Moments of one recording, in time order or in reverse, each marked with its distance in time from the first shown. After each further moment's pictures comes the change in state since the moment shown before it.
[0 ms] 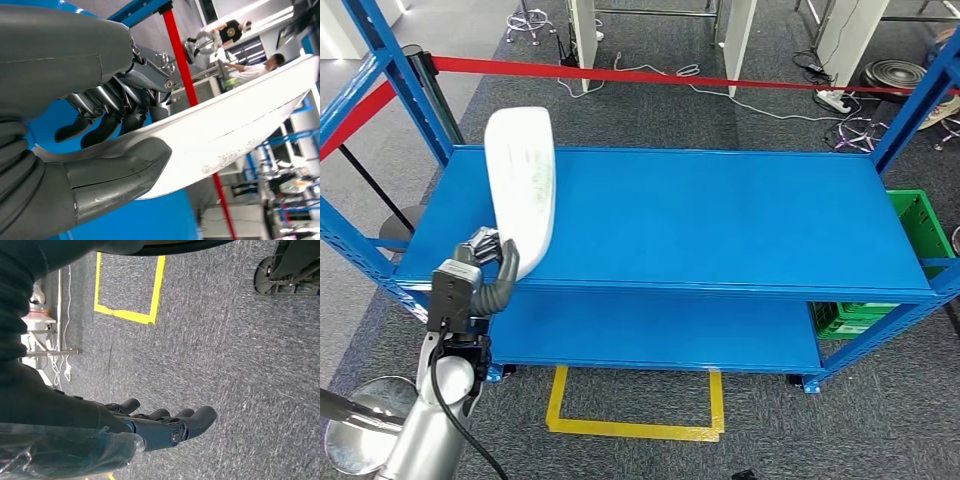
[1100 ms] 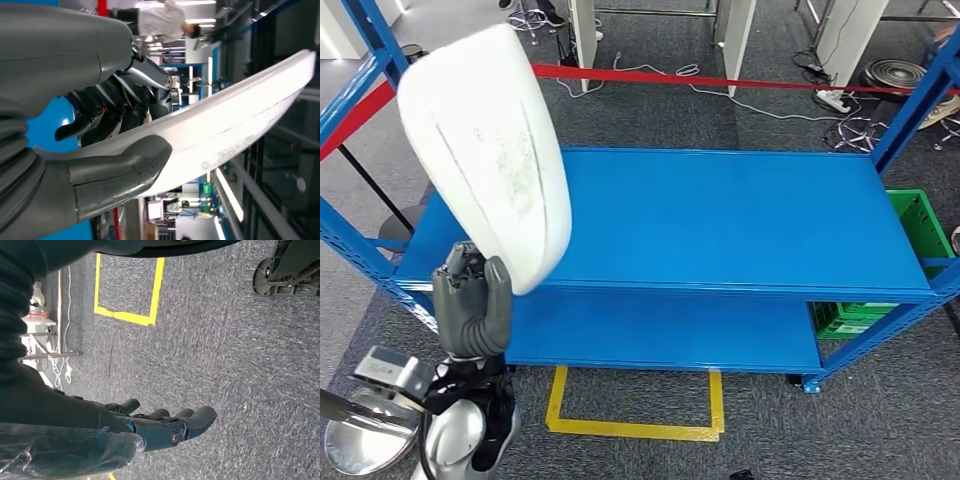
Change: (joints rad) left arm 0.155 -0.064 -0.214 -0.300 0.181 0.051 -0.264; right arm 0.001 0.013 -0.006 0.000 0.001 -0.013 0.003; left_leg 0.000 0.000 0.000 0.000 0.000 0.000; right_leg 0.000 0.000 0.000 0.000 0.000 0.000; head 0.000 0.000
